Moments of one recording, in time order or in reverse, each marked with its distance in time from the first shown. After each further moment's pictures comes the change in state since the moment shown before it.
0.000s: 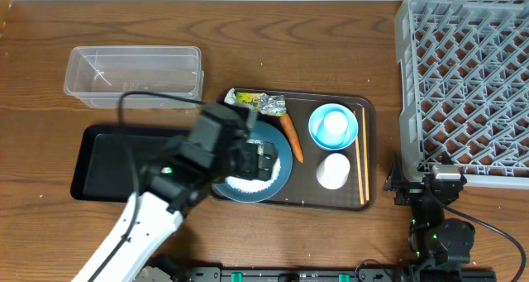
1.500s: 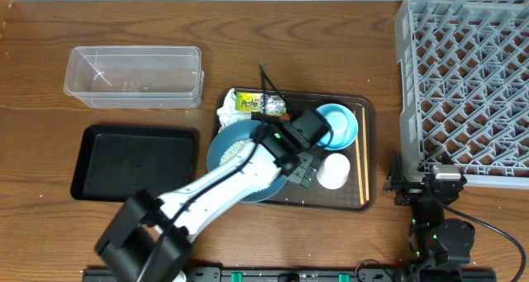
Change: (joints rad) left arm -0.280 0.562 0.229 -0.071 -0.268 0.080; right arm 0.000 0.000 0.000 0.000 0.000 0.000
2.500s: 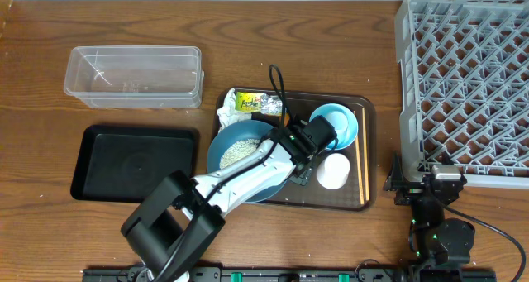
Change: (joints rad) left arm -0.011 0.122 -0.011 0.039 -0.138 -0.107; right arm 0.000 0.000 0.000 0.000 0.000 0.000
